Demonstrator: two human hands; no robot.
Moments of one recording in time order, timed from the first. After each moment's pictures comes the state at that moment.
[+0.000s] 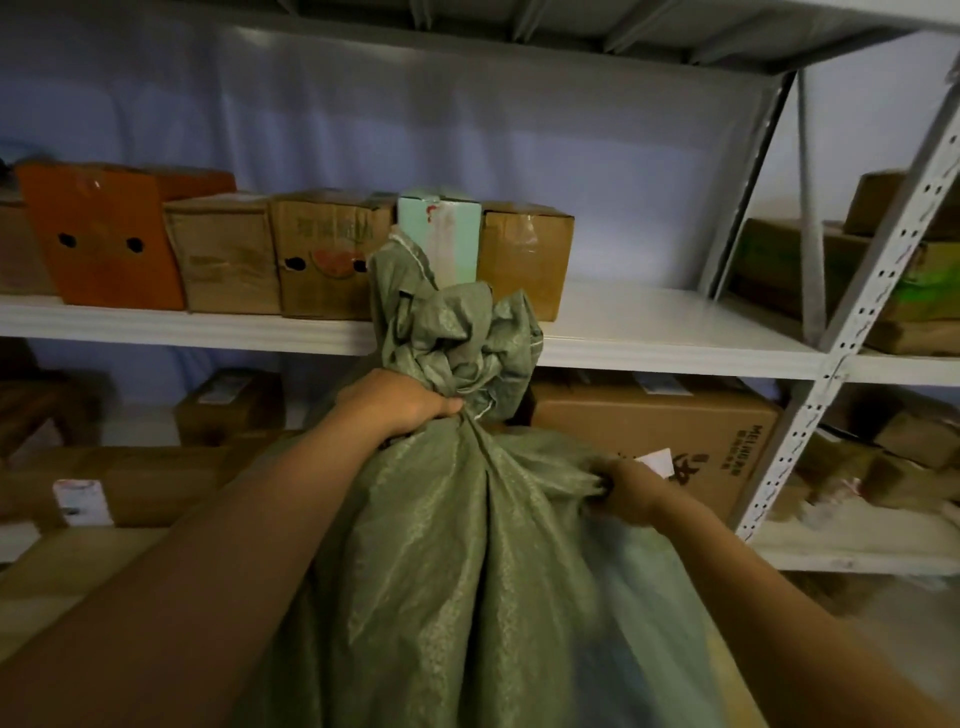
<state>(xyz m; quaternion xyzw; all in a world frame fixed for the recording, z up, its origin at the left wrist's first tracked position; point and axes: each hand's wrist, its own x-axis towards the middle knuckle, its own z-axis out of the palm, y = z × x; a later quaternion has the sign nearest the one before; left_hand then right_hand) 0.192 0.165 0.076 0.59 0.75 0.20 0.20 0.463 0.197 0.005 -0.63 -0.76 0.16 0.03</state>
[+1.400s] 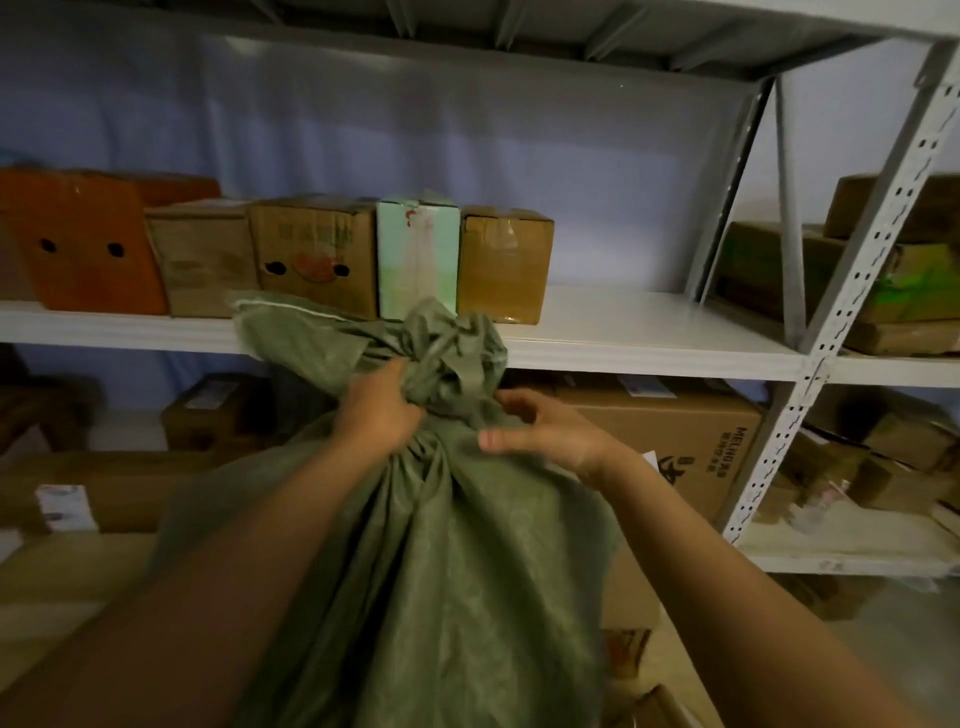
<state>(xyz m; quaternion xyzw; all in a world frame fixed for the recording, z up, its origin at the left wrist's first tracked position) 0.210 0.168 0.056 0.60 0.72 0.34 0.08 0.410 0.167 0.069 -0.47 -0.72 0.45 0.23</state>
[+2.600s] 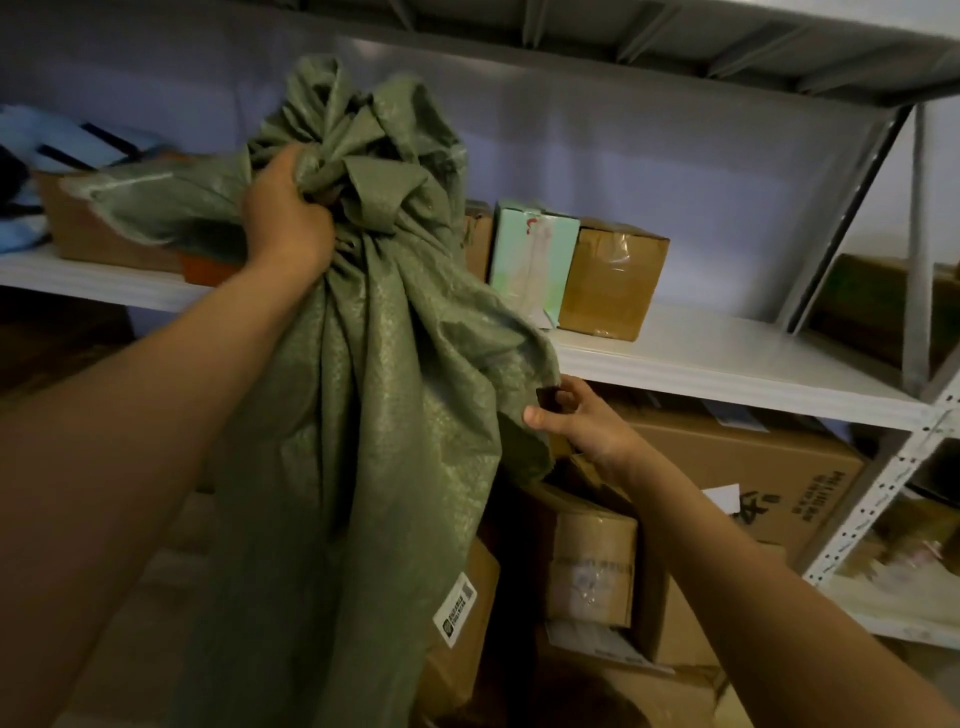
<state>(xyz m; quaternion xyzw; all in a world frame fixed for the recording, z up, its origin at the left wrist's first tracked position) 0.025 0.143 0.171 0.47 0.60 0.64 -0.11 0.314 0.184 0.059 -0.45 -0.65 0.52 0.33</state>
